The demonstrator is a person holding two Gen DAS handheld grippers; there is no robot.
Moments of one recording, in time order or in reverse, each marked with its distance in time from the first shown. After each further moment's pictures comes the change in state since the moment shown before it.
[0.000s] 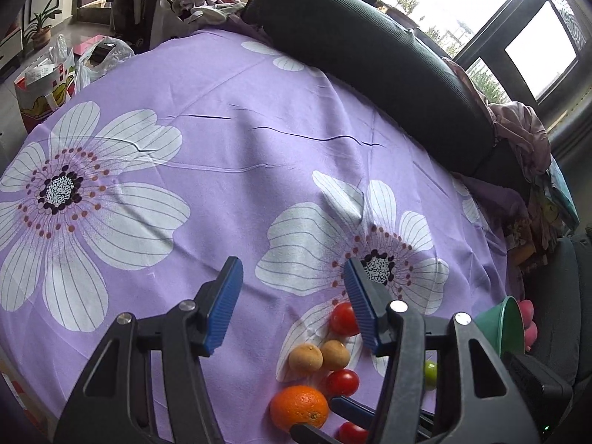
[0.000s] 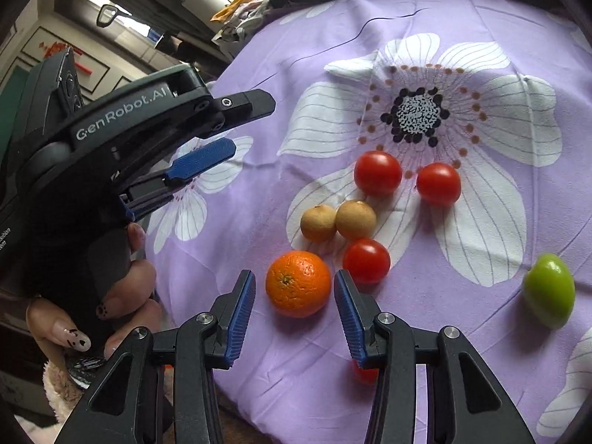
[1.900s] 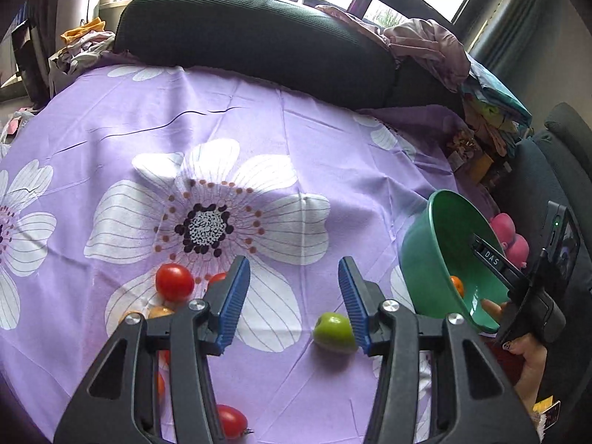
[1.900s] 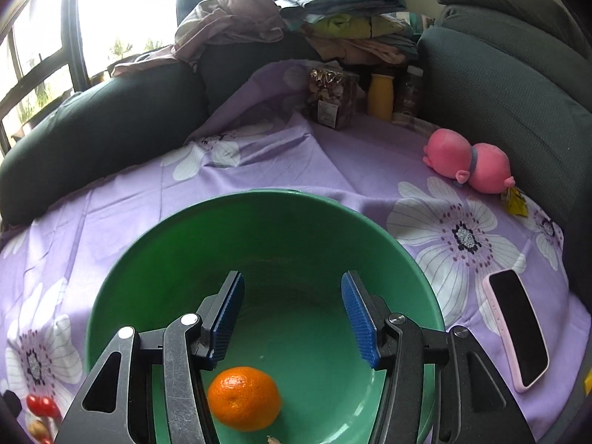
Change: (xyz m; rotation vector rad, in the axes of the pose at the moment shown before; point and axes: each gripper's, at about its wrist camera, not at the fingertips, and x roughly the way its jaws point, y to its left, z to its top) left arm 0.011 -0.129 -0.063 0.326 0.009 -0.136; right arm -0.196 -0.200 -0.016 0.480 -0.609 -0.966
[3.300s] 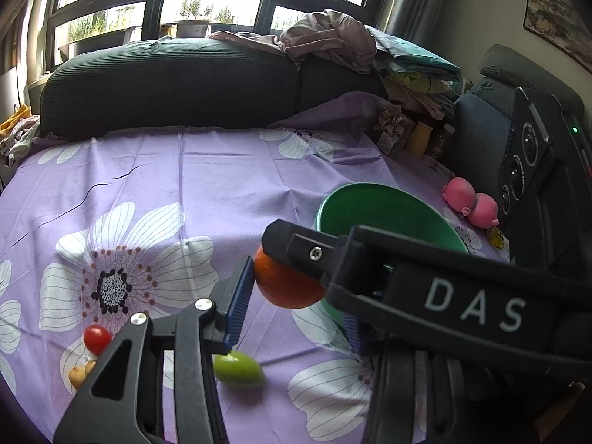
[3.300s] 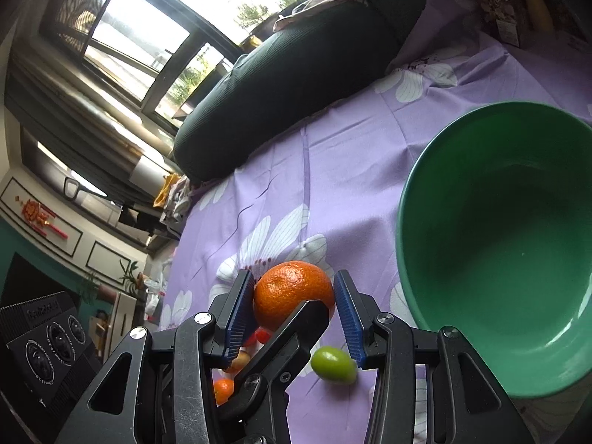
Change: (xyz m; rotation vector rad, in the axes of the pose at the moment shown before) left arm 0.011 -0.109 -0.002 0.311 -0.074 -0.137; right arm -0.045 0.050 -0.009 0.137 0.258 0.845
